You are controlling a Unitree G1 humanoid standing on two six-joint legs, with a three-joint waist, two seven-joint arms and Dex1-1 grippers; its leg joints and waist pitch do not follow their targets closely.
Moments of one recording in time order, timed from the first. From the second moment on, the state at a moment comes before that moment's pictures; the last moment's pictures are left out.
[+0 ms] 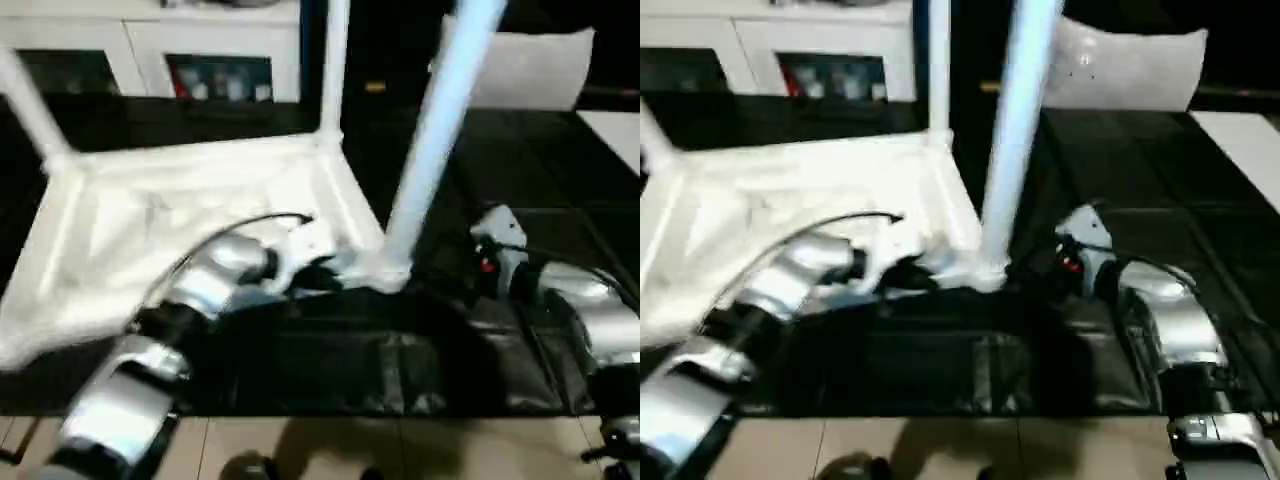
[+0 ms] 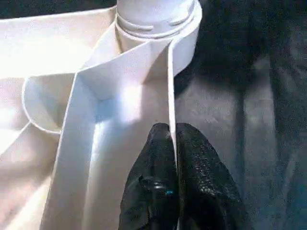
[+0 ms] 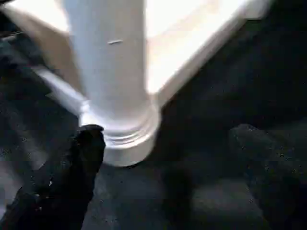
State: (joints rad) left arm -0.74 0.29 -0.36 0.71 0.12 0.07 -1.12; right arm -0.43 -0.52 0.04 0.43 0.16 0.19 1.02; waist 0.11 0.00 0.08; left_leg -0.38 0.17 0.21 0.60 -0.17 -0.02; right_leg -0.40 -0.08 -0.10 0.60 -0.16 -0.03
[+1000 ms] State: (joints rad) left arm -0.71 0.37 -0.43 0.62 0.10 -0.04 -1.38; right arm -0.43 -0.54 0.13 0.36 0.27 0.20 1.38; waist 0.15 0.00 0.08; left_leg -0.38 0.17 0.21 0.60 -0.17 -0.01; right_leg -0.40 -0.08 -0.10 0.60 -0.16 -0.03
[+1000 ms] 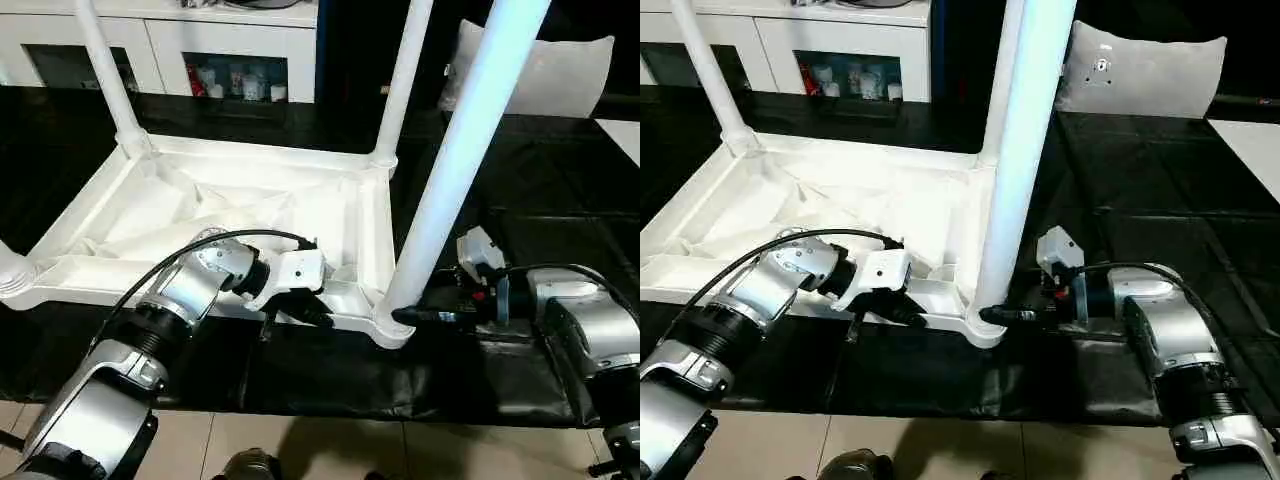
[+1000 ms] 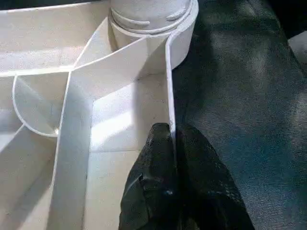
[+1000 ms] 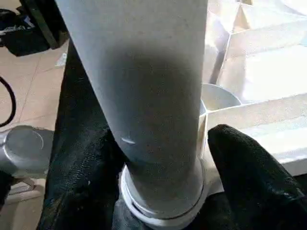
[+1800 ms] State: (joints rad) left arm -0.80 0.19 -0.32 0.77 0.14 0.25 -0.99; right arm -0.57 -0.32 0.03 0.48 0.16 0.43 0.75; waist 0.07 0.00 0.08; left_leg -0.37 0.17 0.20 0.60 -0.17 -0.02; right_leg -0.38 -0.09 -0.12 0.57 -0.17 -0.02
